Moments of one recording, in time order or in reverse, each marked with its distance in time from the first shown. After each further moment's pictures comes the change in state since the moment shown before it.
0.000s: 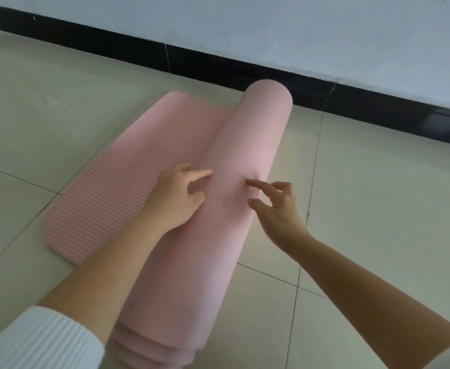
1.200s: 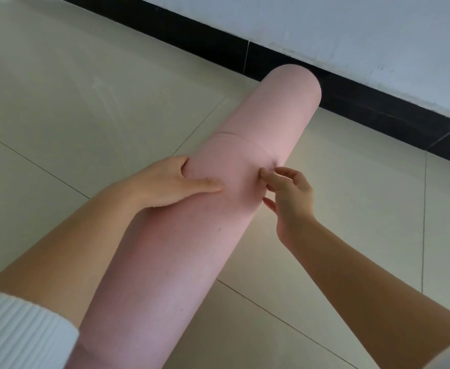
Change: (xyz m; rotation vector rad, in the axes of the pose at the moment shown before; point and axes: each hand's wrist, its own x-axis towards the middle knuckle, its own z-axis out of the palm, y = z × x) left_hand 0.096 -0.163 -0.140 -0.157 -0.257 -0.312; right_hand 0.143 -0.119 0.168 0.610 0.101 0.289
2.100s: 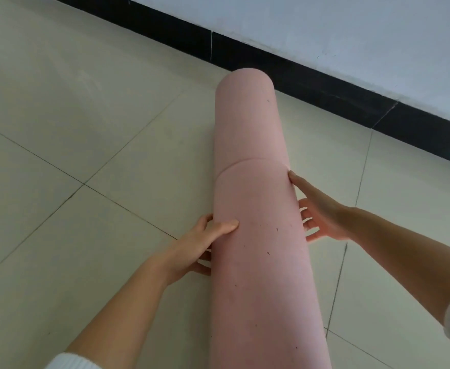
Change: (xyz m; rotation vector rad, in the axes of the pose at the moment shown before) left_hand -0.087 0.040 0.189 -0.720 -0.324 -0.154; right_hand 0.008 -0.012 -0.201 -0.687 -0.400 0.443
